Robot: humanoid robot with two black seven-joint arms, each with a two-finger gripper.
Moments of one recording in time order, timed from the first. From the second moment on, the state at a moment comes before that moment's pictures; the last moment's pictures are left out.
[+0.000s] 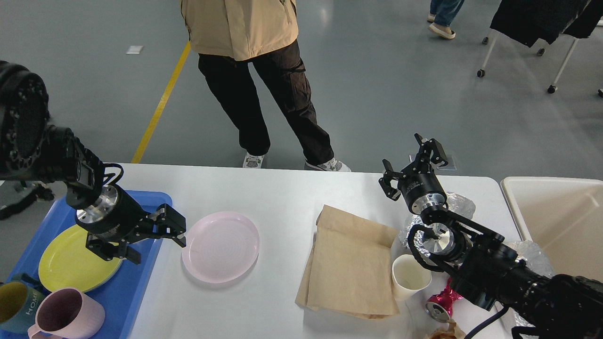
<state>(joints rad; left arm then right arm) -1.81 0.09 1.75 -1.37 -0.32 -0.53 -0.48 0.71 -0.09 0.42 0.54 0.26 0.17 0.53</state>
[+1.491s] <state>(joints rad) -1.38 0.12 1.31 -1.31 -0.72 0.21 -0.23 0.71 -0.09 0.42 0.54 0.26 0.17 0.53</state>
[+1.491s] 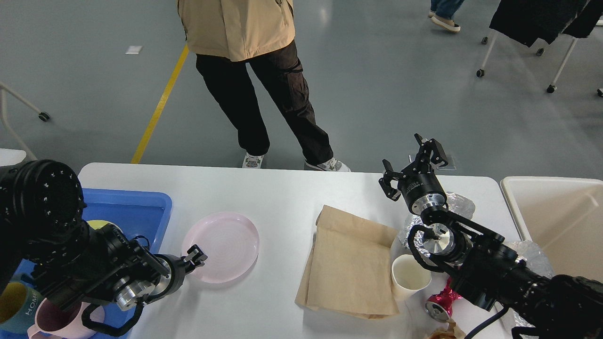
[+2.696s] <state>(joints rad) -1.34 0.11 1.28 -1.27 -0.72 0.25 -0.24 0.71 -0.09 0.42 0.54 0.26 0.17 0.53</state>
